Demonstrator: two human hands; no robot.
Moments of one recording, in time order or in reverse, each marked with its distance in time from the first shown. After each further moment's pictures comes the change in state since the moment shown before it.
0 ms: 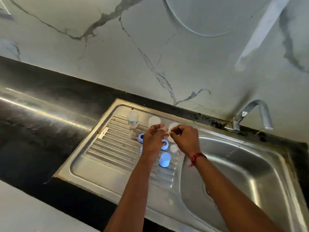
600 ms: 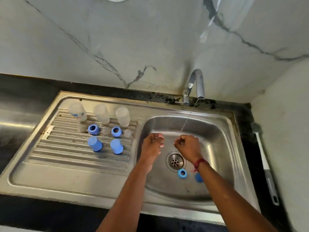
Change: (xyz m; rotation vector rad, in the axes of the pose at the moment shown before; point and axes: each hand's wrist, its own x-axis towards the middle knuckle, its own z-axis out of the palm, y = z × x) left_hand -0.041 -0.131 0.129 0.362 -0.173 -0.217; right_hand -0.089 0.181 -0.114 -0.078 -0.023 0.328
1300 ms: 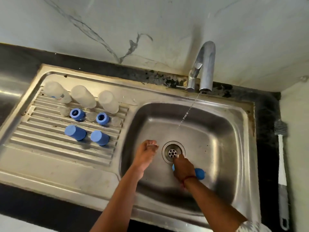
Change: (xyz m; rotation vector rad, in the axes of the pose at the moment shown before) left_hand 0.036 -0.064 0.029 0.137 0.090 -0.258; right_hand -0.012 0.139 0.089 -0.648 -0.566 0.021
